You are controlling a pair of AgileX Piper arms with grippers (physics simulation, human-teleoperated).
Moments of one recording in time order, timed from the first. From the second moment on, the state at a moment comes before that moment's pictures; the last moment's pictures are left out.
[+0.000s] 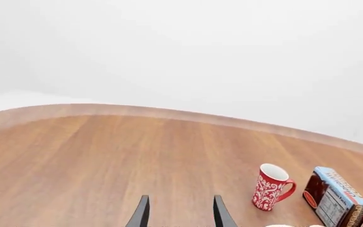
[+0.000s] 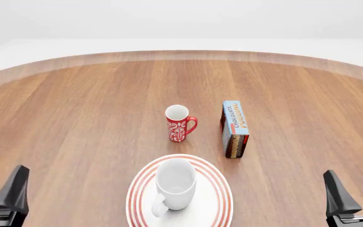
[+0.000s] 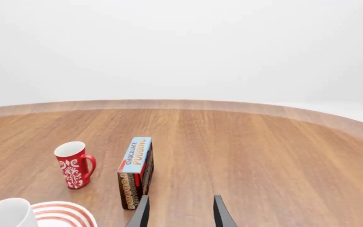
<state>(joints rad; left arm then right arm) 0.00 0.01 -0.03 -0.05 -0.17 0.04 0.03 0.00 -0.06 0.02</state>
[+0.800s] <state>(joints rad) 0.01 0.00 0.00 -0.08 -0.15 0.05 0.08 -0.02 -0.09 -0.03</state>
